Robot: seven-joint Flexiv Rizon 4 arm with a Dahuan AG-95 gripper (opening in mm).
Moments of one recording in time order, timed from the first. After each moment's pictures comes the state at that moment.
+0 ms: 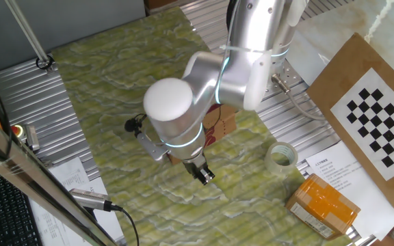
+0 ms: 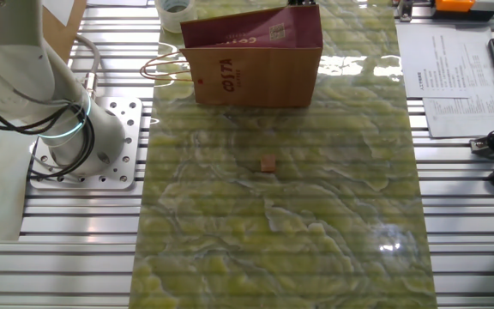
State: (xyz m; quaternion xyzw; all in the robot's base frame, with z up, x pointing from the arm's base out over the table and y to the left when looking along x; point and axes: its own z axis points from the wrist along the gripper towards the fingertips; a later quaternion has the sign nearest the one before) arm 0.459 0.305 0.085 0.09 -0.99 -0.05 0.07
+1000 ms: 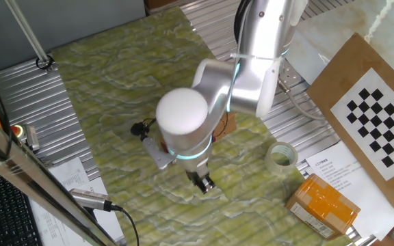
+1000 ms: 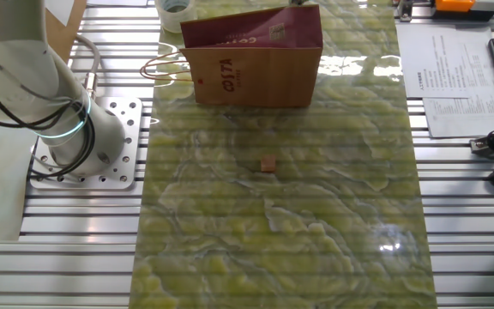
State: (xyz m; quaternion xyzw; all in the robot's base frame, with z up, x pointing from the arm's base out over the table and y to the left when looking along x) arm 0.475 0.325 0.085 0.06 -1.00 -0.02 0.05
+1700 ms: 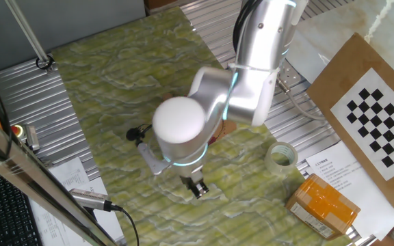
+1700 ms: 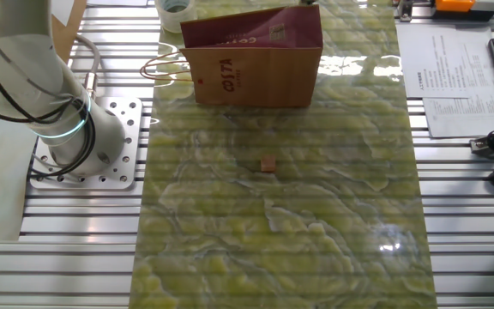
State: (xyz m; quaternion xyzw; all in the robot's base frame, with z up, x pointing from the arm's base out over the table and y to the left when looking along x) arm 0.500 0.322 0.077 0.05 -1.00 -0.01 0.04
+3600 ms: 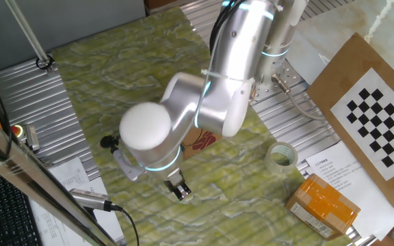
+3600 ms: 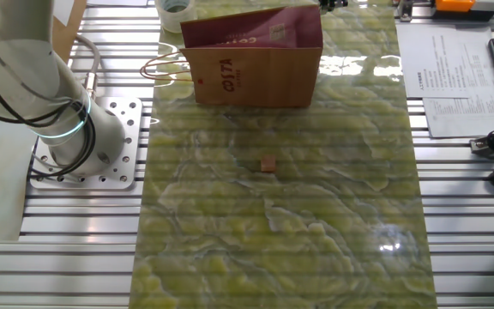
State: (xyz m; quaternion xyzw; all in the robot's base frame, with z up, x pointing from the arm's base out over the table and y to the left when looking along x) arm 0.538 0.299 0.065 0.08 -1.00 -0.01 0.05
